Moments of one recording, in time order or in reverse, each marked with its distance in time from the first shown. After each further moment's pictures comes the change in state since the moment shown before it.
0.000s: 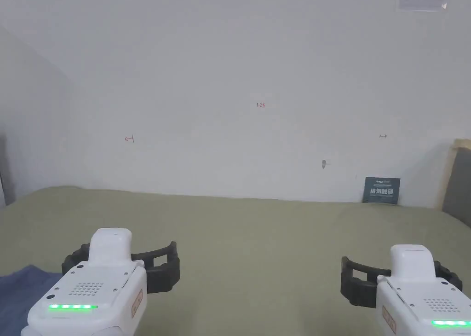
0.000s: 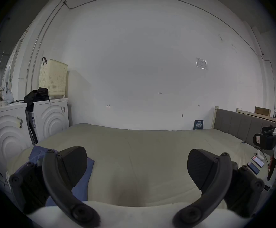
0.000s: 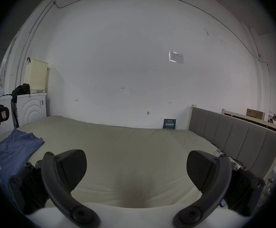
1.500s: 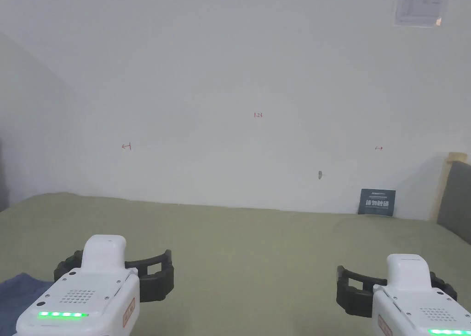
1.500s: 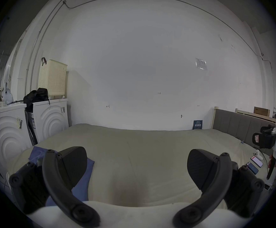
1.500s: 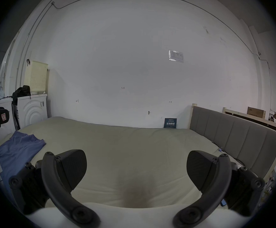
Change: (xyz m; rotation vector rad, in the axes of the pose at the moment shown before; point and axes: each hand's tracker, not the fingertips) left arm -0.002 0.006 0.003 0.003 -0.010 -0.001; right arm 0.000 0.007 0.000 -0.009 0.009 -0.015
